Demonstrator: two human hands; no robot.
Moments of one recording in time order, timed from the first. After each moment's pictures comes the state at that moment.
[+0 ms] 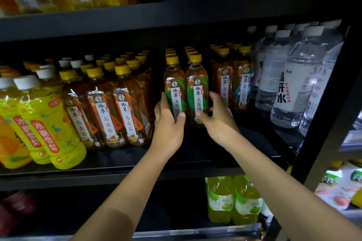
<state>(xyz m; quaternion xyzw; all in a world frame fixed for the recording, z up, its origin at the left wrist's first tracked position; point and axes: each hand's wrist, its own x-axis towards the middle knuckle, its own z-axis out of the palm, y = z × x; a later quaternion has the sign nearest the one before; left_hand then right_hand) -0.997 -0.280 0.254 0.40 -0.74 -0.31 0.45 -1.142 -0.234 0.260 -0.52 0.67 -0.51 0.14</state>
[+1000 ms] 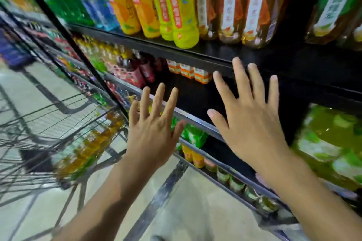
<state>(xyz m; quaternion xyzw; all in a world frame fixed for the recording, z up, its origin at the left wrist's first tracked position) -0.774 -0.086 0.162 0.74 -0.67 0.09 0.03 -0.981 -0.132 0.181 -0.82 0.55 -0.16 -0.08</state>
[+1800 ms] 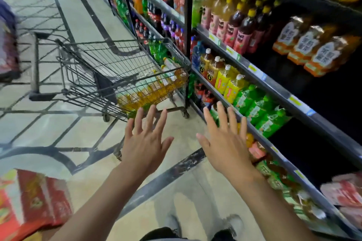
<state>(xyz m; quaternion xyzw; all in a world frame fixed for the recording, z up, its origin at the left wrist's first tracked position) -0.471 0.154 0.059 0.86 -0.50 -0.05 -0.04 -0.646 0.029 0.068 -0.90 0.42 0.01 0.08</state>
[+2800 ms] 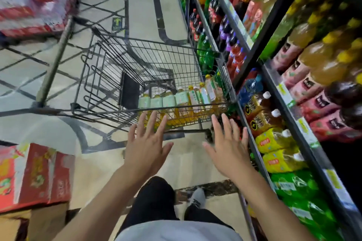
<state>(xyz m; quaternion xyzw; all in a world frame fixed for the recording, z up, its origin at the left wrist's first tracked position) -0.280 -0.022 0.012 0.94 -0.33 -0.11 -0.03 -0.403 -0.222 0.003 -0.95 0.26 0.13 0.14</state>
